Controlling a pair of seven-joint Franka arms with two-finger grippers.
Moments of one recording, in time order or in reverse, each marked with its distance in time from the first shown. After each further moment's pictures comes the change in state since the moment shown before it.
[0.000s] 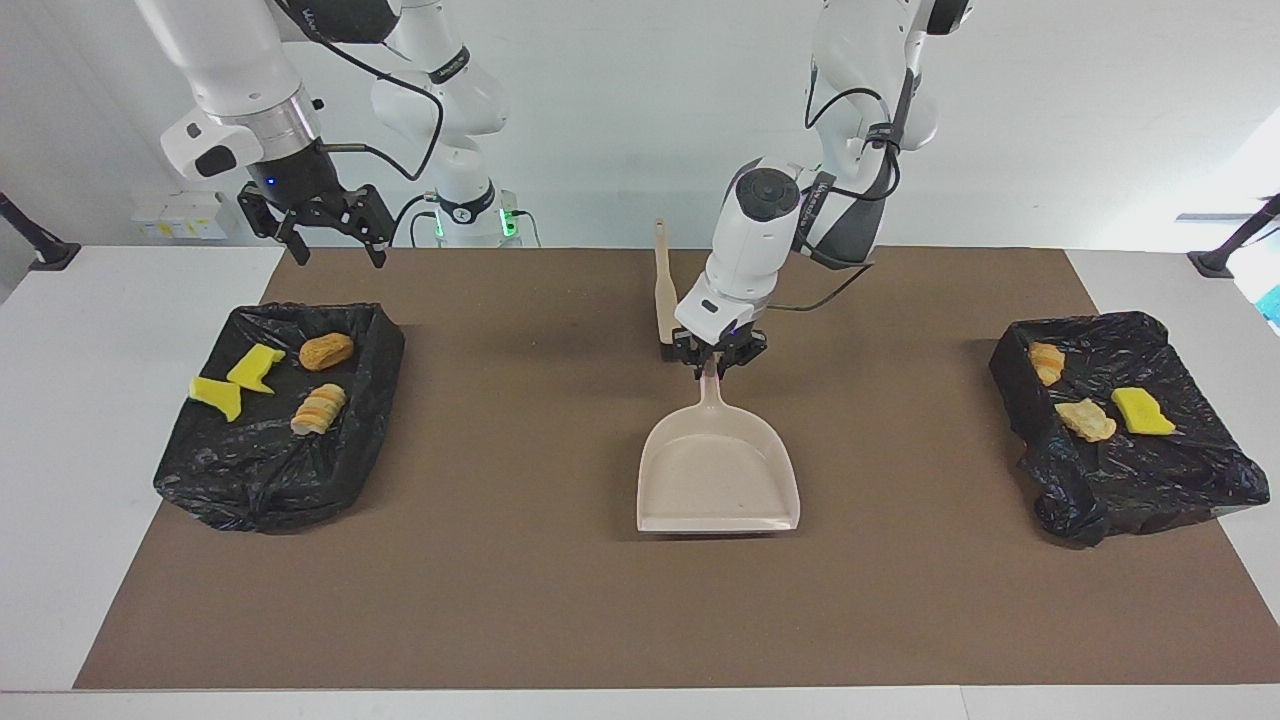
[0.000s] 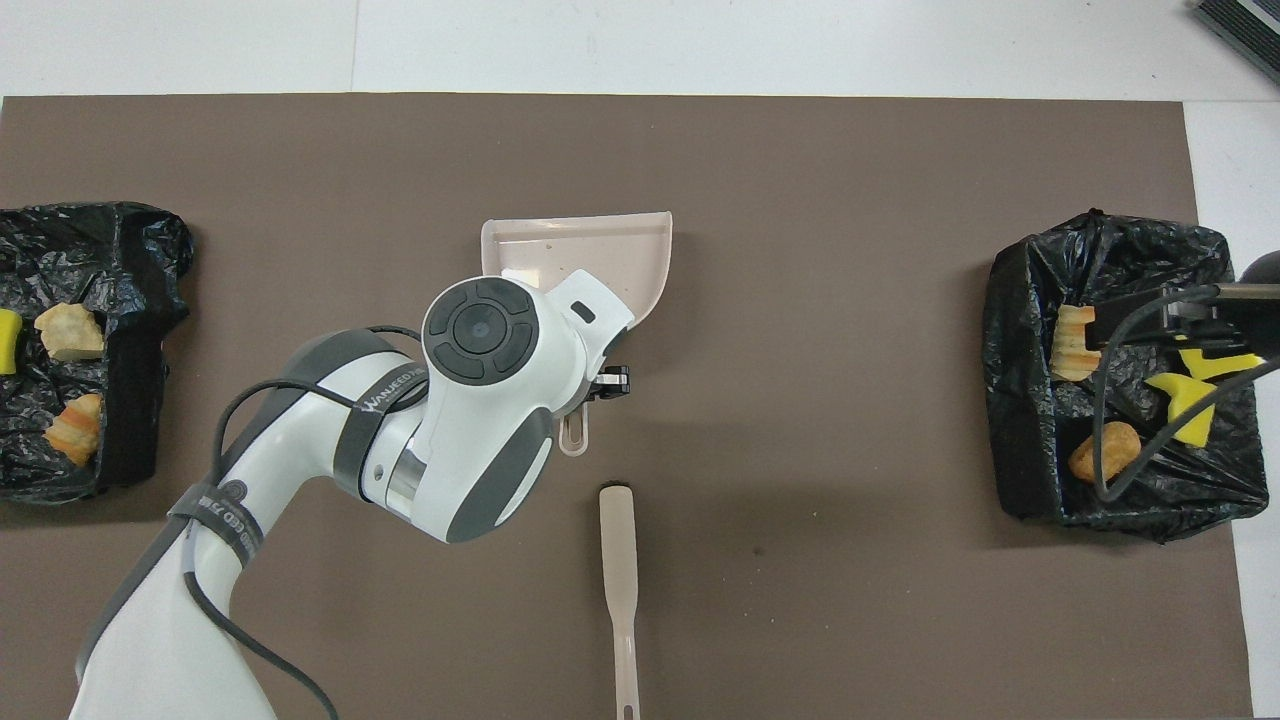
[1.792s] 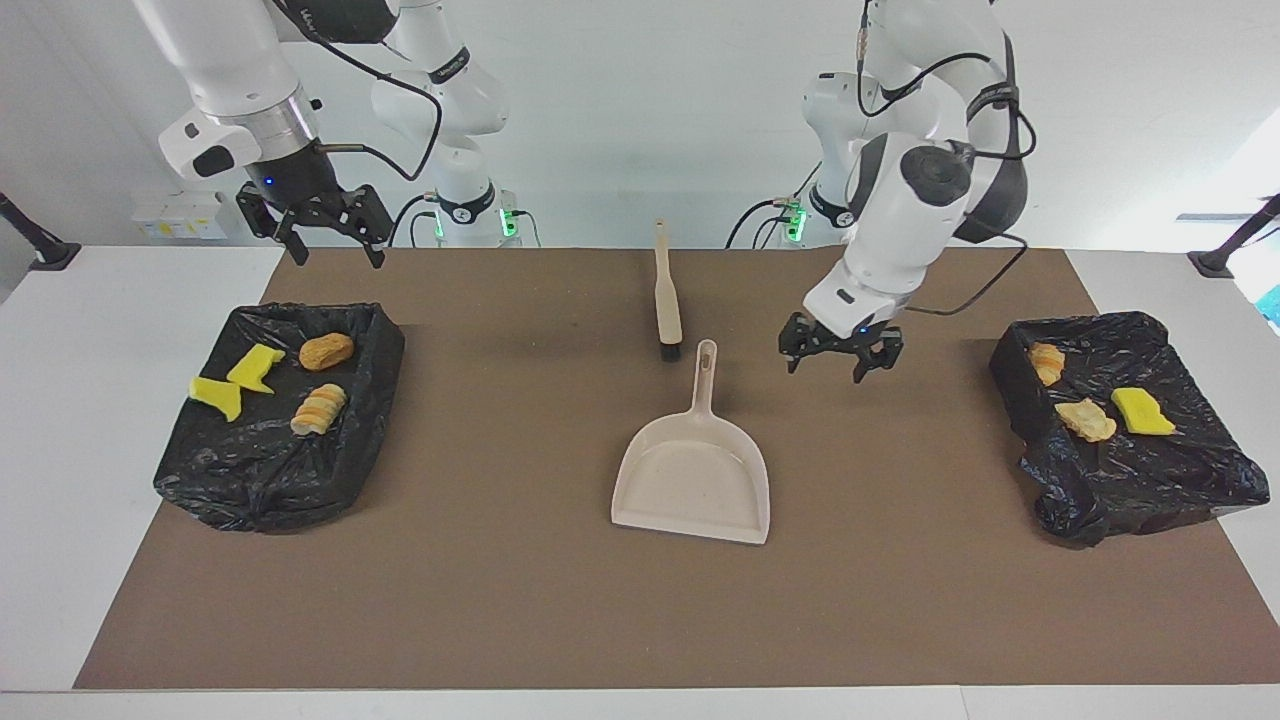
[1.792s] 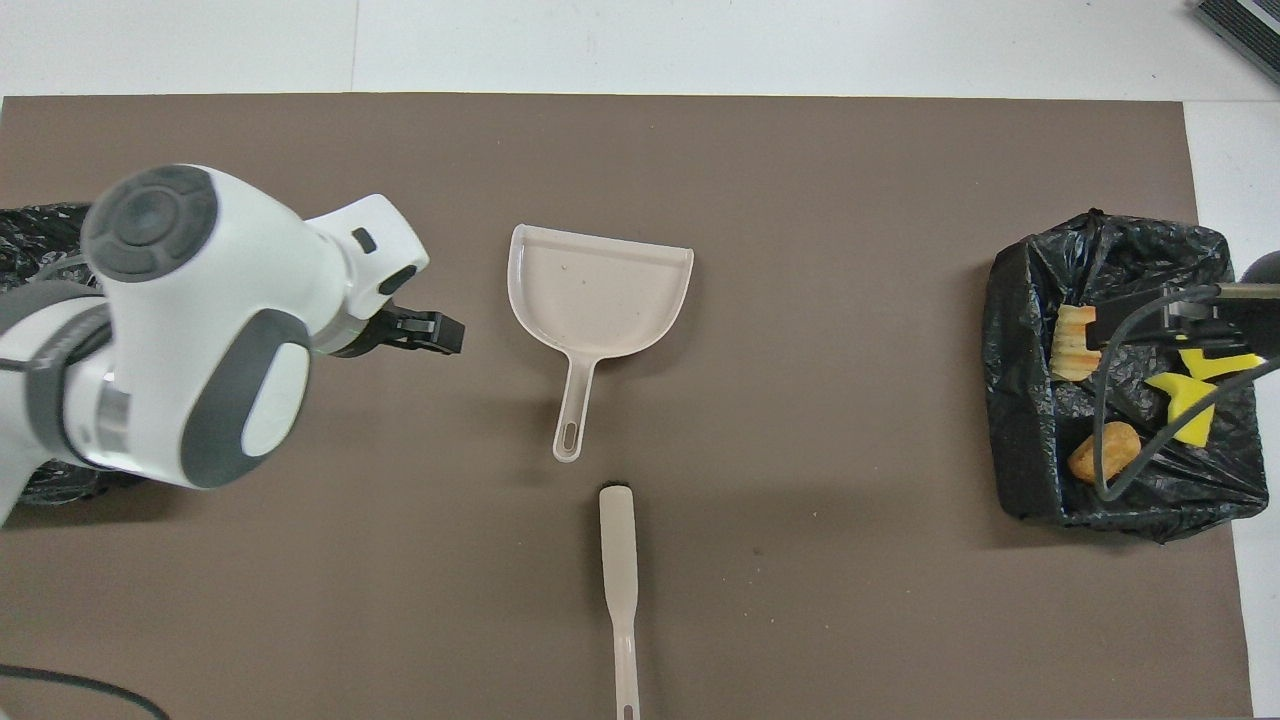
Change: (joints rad) left arm 0.336 -0.255 0.080 0.043 0.010 -0.346 0.571; right arm 0.000 0.000 0.000 0.000 0.000 0.000 0.000
